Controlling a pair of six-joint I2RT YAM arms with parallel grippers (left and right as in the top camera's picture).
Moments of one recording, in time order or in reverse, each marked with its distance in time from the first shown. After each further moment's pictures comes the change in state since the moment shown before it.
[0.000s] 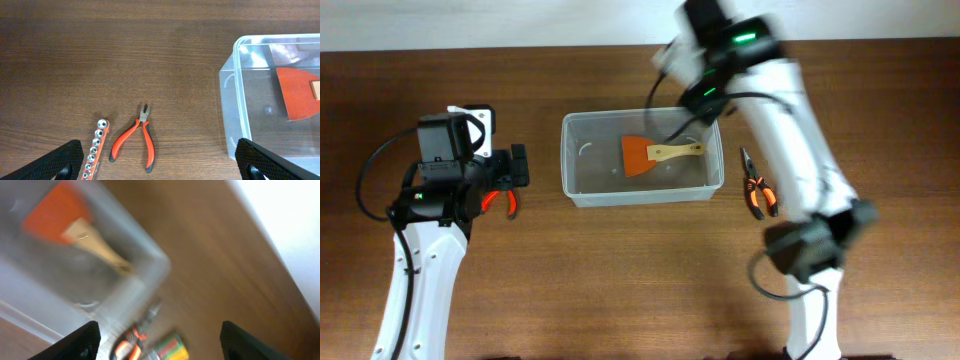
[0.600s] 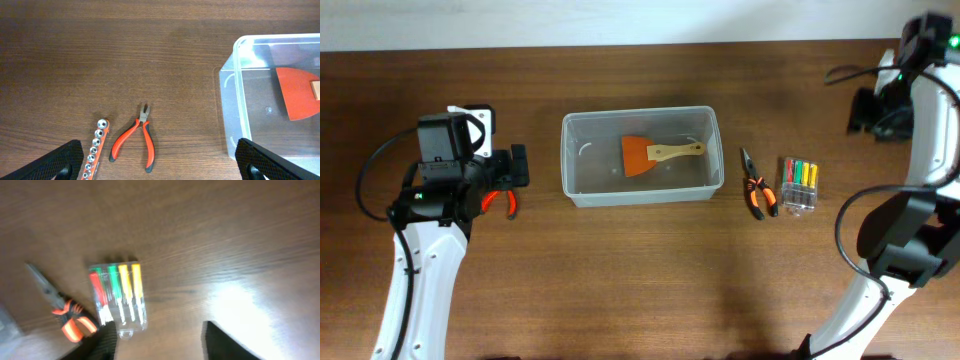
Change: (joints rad) left arm 0.000 0.000 0.000 0.000 0.000 0.000; right arm -0.650 -0.048 -0.432 0.087 -0.144 0.525
